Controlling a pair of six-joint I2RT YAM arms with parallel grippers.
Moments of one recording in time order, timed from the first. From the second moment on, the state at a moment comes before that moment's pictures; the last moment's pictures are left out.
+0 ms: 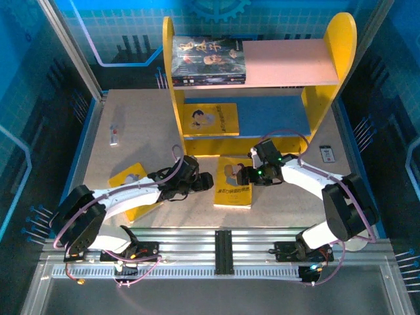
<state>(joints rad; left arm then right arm) -0.73 1.39 0.68 -0.19 0.03 -0.93 0.44 1.49 0.79 -0.48 -0.29 0.40</state>
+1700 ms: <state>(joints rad) -0.72 1.63 0.79 -0.16 0.13 -0.92 0.51 1.67 0.70 -0.02 -0.38 0.53</state>
